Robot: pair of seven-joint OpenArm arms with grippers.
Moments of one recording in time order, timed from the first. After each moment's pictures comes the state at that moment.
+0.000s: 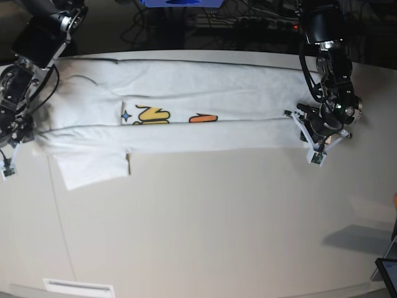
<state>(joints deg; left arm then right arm) 3.0 -16.3 -17.7 90.2 -4.9 -31.2 54.4 7.4 9.5 32.8 92.5 -30.9 39.3 -57.6</state>
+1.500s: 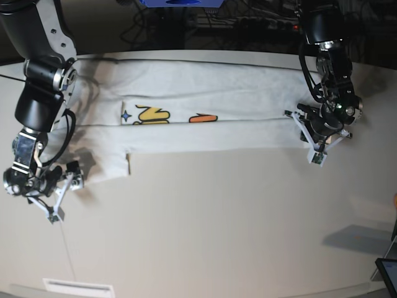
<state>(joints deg) 2.9 -16.0 -18.3 90.2 -4.9 -31.2 54.5 29.2 10.2 24.0 55.7 -11.9 41.2 -52.7</state>
